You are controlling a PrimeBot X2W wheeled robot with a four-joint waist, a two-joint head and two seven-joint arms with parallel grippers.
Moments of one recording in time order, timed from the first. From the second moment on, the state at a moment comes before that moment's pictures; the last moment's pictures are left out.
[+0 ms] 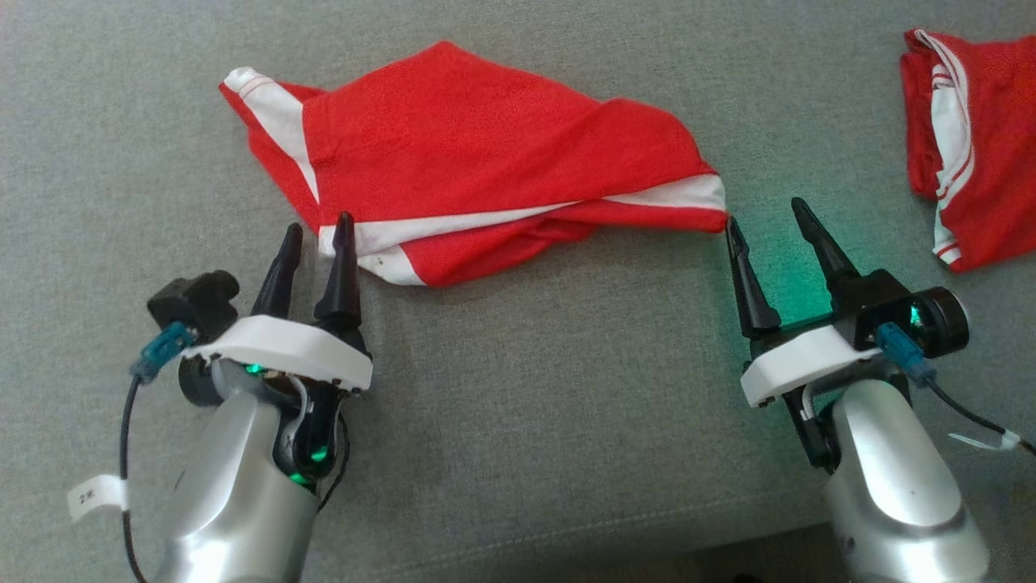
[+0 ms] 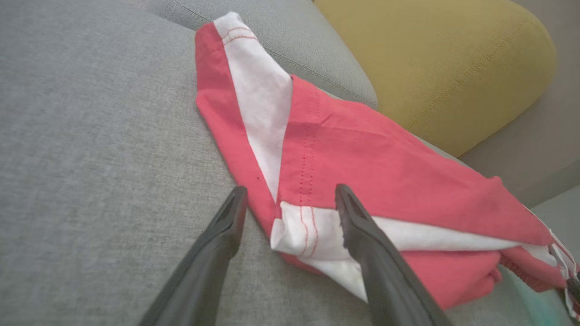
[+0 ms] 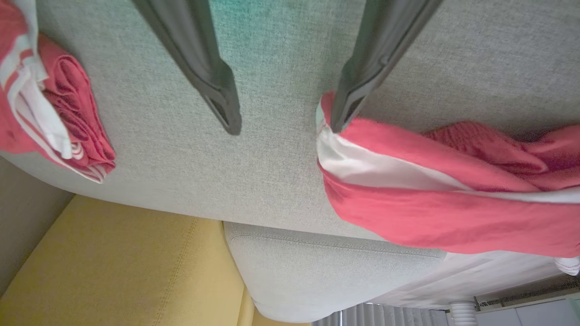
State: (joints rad) left arm -0.39 0.04 -0.23 0.52 -0.57 -0.08 -0.26; right arm -0.36 -0.05 0.10 0.48 -0.08 0.12 -0.25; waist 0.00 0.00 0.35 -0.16
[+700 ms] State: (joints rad) left arm -0.40 0.05 -0.30 0.54 -0.57 -0.11 -0.26; right arm -0.39 -0.05 0.09 0.48 -0.07 0.12 -0.25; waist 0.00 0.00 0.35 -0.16
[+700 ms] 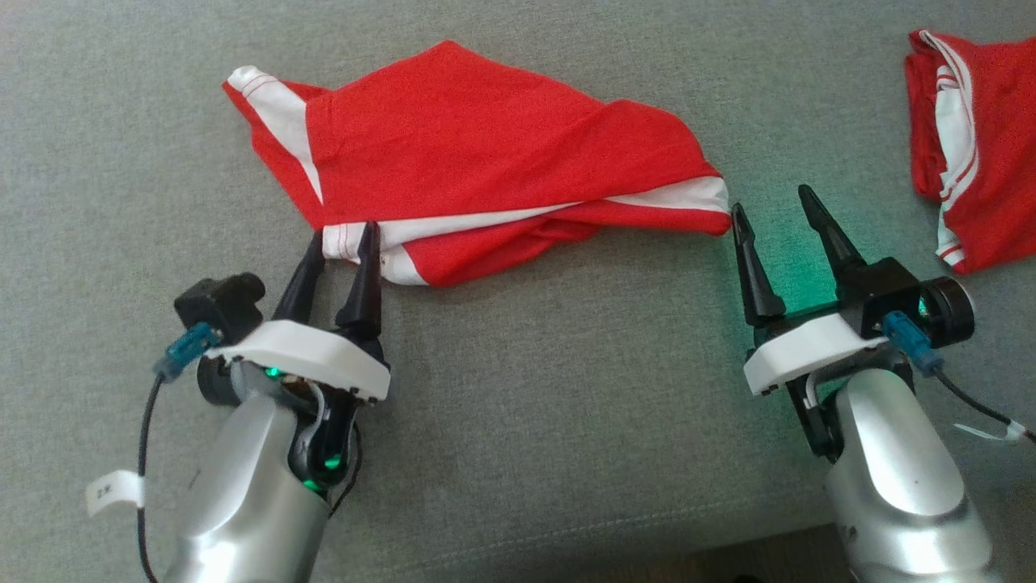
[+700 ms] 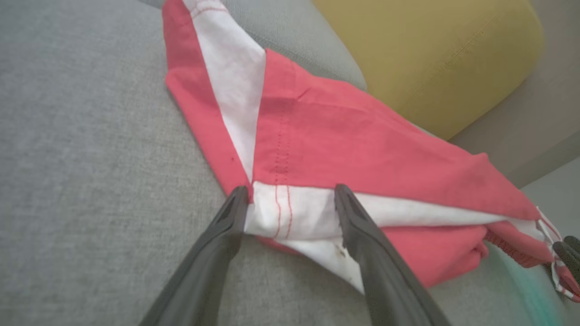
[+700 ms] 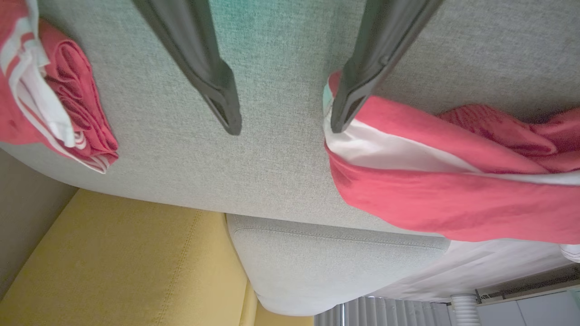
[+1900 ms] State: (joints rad) left arm -0.27 0.03 -0.08 0.42 -0.30 -0.02 -0.26; right arm -0.30 -0.05 0.15 0.43 0.13 0.12 -0.25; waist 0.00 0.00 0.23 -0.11
